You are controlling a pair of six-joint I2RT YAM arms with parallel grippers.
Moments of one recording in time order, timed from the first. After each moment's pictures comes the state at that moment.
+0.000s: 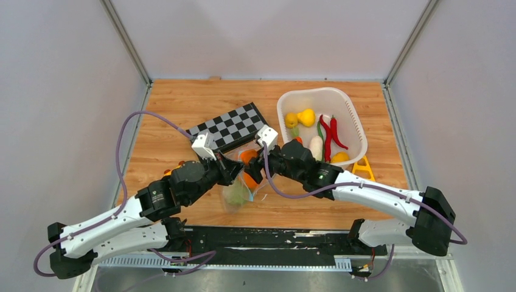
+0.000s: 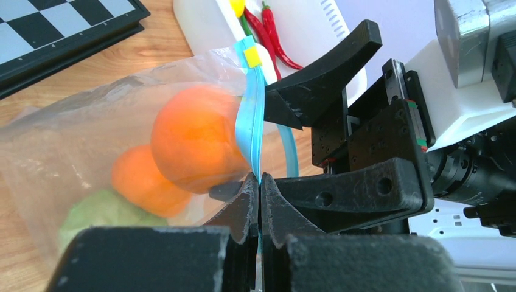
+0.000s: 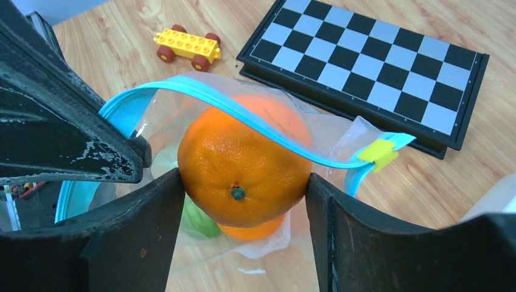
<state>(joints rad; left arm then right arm) -1.10 0.70 0.76 -0.31 -0.42 -0.79 1.04 1.24 0.88 0.05 0.02 0.07</state>
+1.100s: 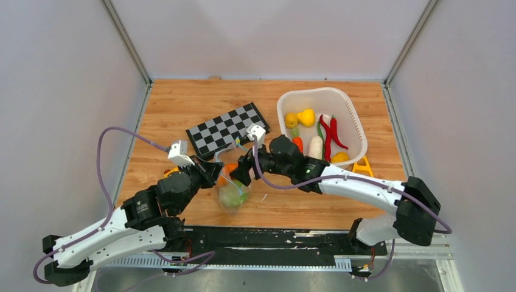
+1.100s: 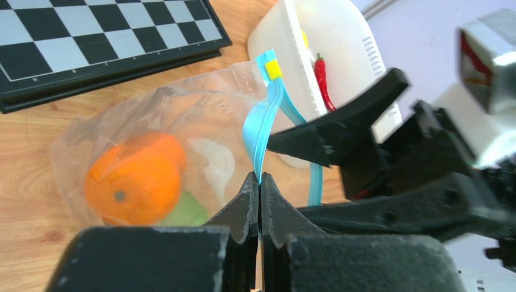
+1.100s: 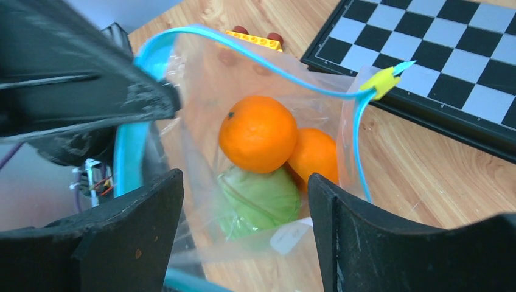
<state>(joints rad) -1.10 0.51 0.67 -0.45 -0.66 -0.91 1.03 1.41 0.96 0.13 -0.14 0.24</state>
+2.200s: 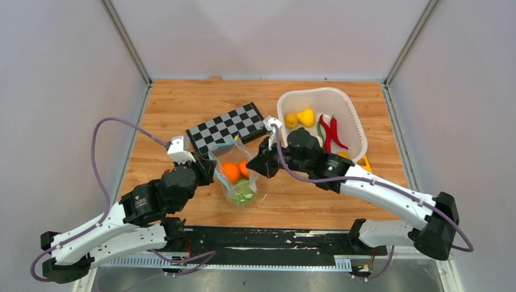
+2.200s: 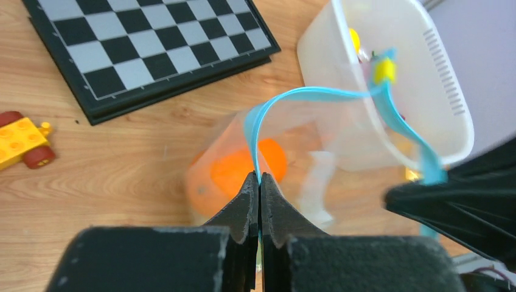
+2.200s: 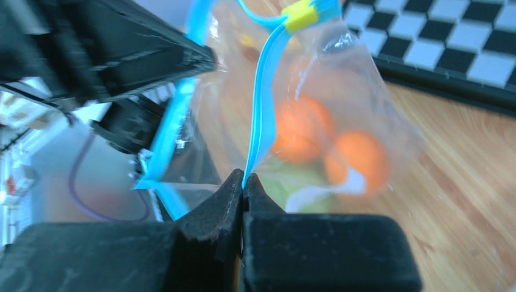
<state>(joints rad) -1.10 0.60 0.77 -0.61 -0.73 -0.83 0.98 1.25 1.03 -0.18 -0.19 0.34</state>
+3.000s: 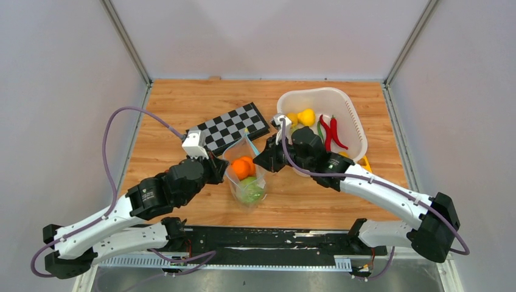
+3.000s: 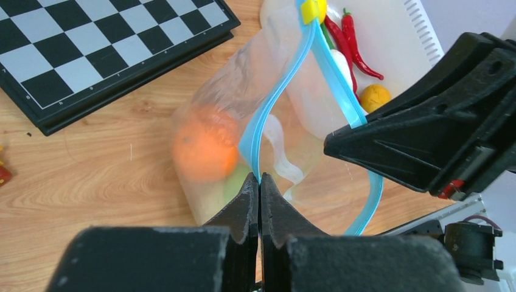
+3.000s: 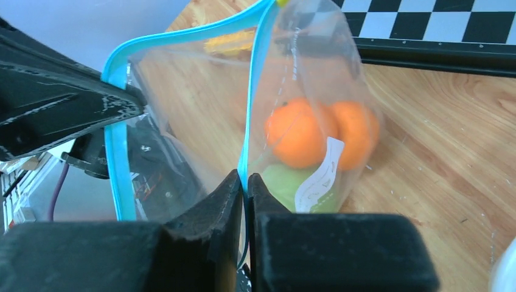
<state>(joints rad) -1.10 0.70 0.87 -0.59 -0.60 -0.74 0.90 1.21 0.95 -0.08 -0.20 0.45</state>
